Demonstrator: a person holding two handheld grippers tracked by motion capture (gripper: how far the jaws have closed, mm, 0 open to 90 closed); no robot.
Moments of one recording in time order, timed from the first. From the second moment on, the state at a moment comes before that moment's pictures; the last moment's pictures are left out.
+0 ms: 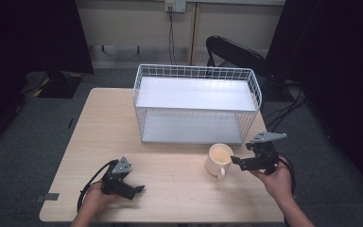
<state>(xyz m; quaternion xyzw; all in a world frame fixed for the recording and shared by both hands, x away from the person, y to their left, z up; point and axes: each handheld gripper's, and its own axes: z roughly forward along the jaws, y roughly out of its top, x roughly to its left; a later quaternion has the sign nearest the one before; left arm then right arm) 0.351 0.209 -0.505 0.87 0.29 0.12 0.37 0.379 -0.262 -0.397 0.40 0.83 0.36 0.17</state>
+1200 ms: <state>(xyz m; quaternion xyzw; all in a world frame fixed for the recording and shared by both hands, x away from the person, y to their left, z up) 0.351 0.209 -0.505 0.87 0.29 0.12 0.37 0.404 -0.243 -0.415 0.42 0.82 0.36 0.16</state>
